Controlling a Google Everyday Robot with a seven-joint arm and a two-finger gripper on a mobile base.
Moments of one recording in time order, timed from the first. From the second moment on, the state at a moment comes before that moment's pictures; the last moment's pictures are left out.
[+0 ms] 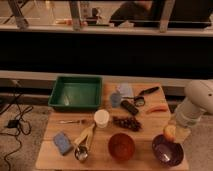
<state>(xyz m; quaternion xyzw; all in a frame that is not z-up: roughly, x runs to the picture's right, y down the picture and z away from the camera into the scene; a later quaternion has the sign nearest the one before) 0.329 0.193 0.658 -0.39 -0.03 0.05 0.92</state>
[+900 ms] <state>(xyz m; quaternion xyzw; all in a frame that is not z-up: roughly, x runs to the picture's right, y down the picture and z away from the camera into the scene) 0.325 0.198 0.659 -0.41 -0.03 0.03 0.91</state>
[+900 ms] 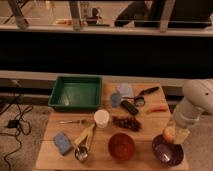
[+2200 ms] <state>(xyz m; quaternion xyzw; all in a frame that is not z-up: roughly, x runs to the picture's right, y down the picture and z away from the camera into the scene) 0.326 0.249 0.636 -0.44 -0.06 0.08 0.89</state>
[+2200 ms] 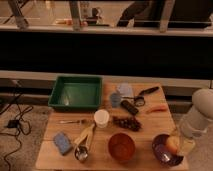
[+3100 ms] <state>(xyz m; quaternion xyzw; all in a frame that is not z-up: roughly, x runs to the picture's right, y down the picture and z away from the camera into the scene) 0.307 0.271 0.664 -0.47 -0.08 0.05 0.88</state>
